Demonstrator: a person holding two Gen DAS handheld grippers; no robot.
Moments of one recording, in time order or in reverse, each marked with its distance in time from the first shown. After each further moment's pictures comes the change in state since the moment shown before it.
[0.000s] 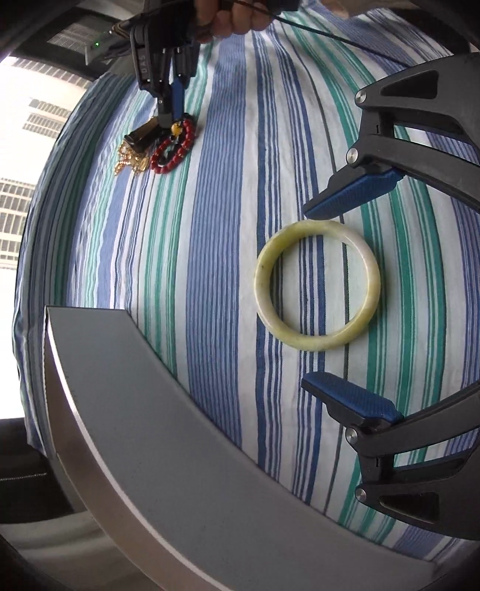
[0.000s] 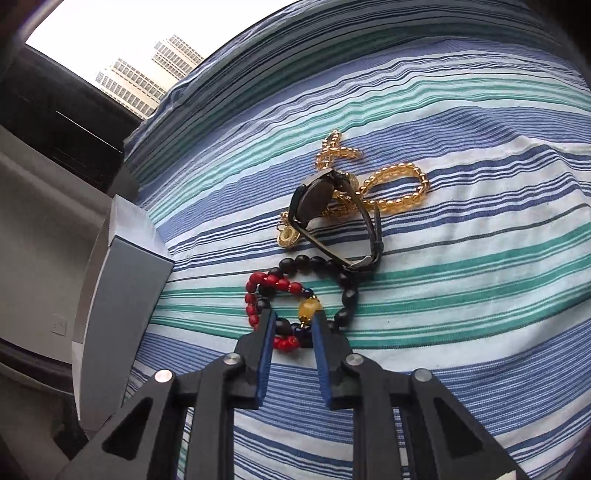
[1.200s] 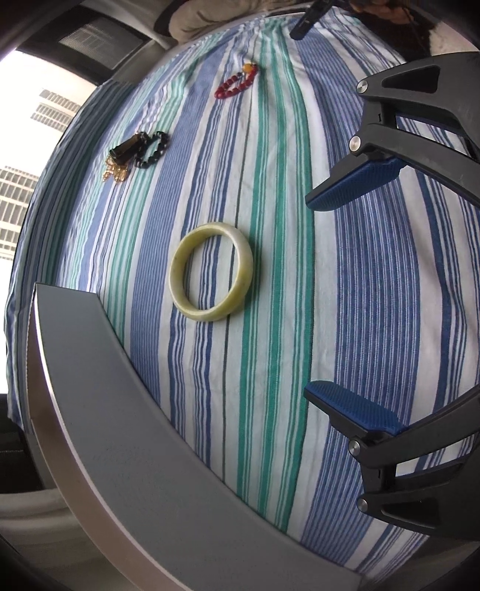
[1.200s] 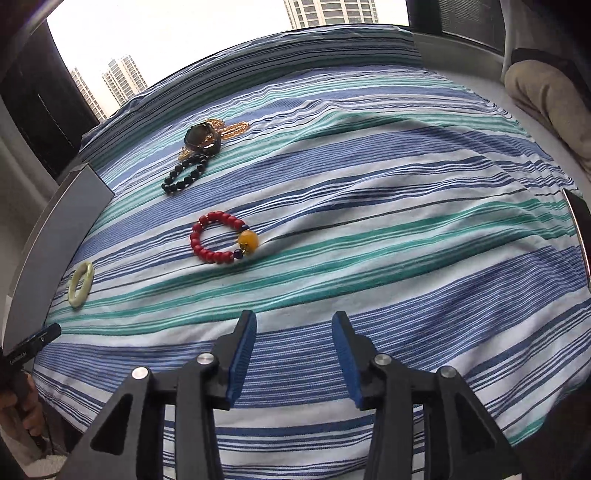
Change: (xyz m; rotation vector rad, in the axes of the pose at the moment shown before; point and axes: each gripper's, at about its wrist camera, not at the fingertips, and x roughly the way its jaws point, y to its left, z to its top) left arm -0.046 0.017 -0.065 -0.067 0.041 -0.040; right arm -0.141 -0.056 -0.219 -0.014 -0.203 -0.349
